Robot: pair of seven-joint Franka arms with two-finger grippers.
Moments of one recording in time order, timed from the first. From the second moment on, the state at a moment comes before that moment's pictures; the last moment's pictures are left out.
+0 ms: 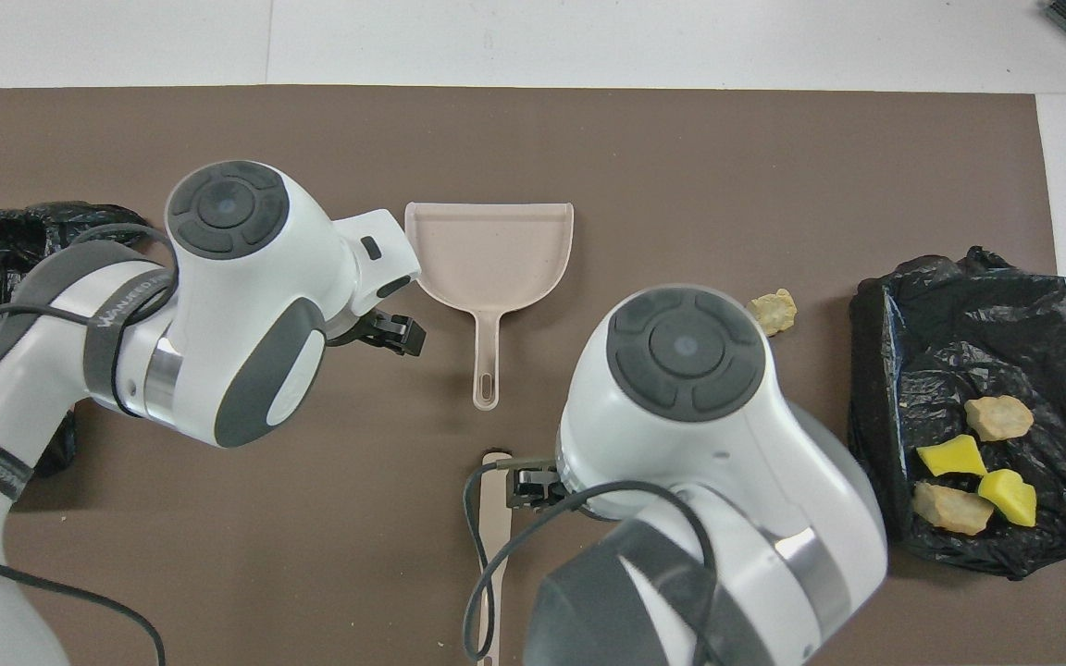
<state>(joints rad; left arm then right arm) -0.37 0.21 -0.11 -1.76 0.00 1.92 -0.14 0.58 0.01 0.05 -1.79 0.19 1.62 0.62</state>
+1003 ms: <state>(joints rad) -0.54 0.37 -0.11 -1.71 -0.04 2.07 -0.45 0.93 -0.02 0.07 -2.34 0.19 2.28 0.98</state>
